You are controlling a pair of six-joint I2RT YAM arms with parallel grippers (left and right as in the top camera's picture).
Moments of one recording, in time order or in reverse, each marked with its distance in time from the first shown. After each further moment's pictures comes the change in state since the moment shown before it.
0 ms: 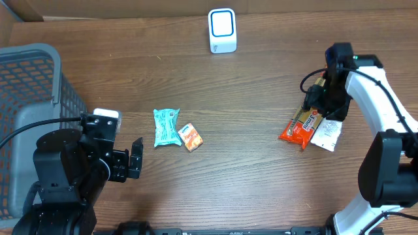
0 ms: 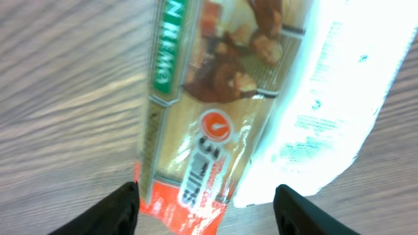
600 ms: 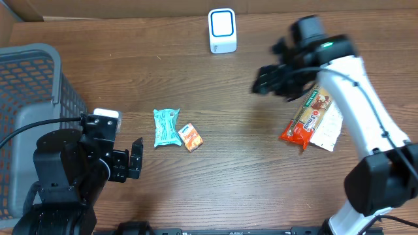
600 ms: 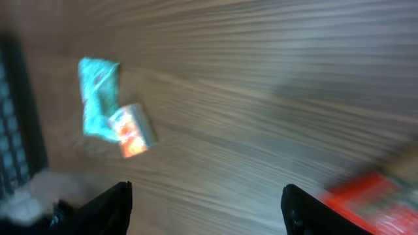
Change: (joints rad) left arm 0.000 0.000 0.000 -0.001 0.000 0.000; right arm 0.304 -0.021 0.222 0.022 -0.368 -0.125
